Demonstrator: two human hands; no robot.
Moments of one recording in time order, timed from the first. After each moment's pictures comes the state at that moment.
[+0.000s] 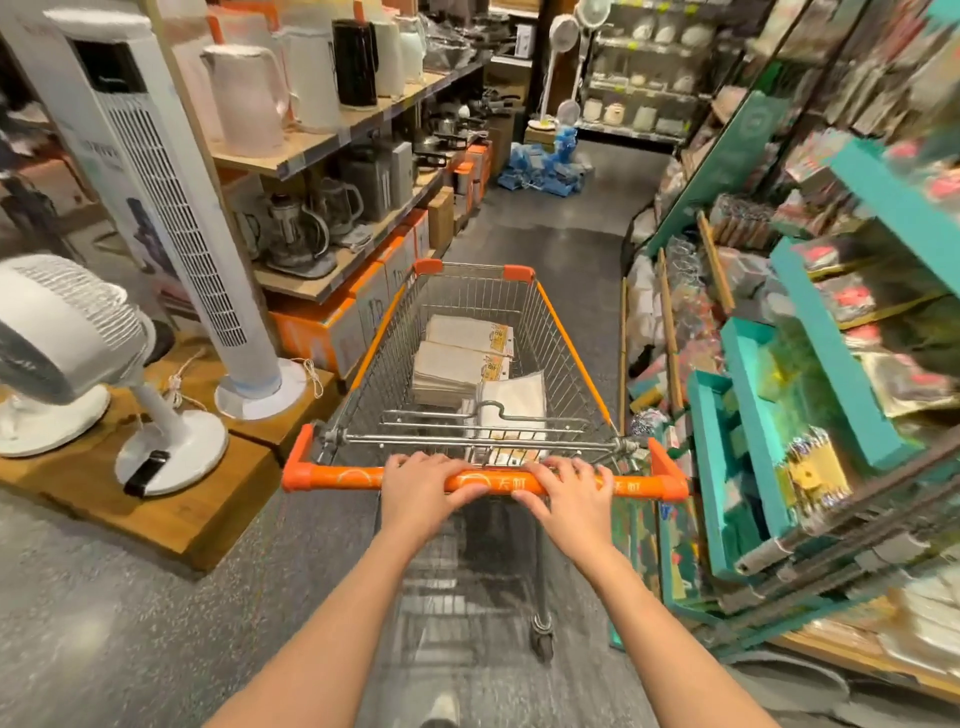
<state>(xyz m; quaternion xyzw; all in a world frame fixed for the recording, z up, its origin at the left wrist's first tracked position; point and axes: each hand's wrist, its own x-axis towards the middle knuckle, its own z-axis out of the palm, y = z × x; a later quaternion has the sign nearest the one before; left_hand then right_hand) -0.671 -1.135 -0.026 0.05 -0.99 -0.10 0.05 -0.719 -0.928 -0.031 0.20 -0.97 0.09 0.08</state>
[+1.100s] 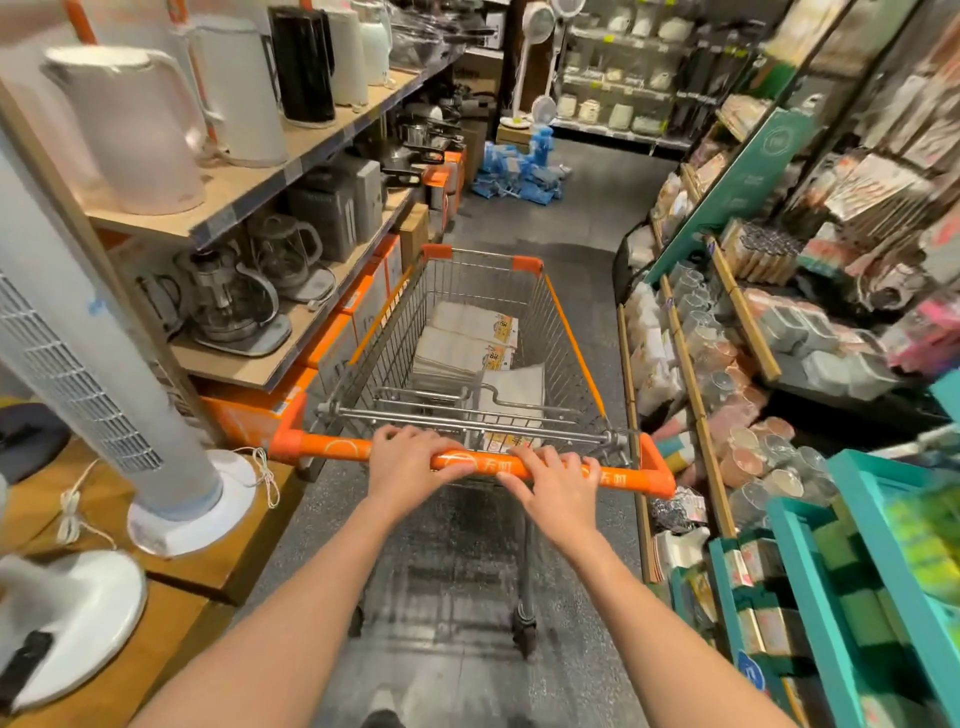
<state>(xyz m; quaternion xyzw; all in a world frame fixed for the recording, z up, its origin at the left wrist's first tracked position) -1.064 -1.342 -0.021 0.00 -0.99 -0.12 0.04 -1.085 -1.134 -0.021 0.14 -0.99 0.05 0.01</state>
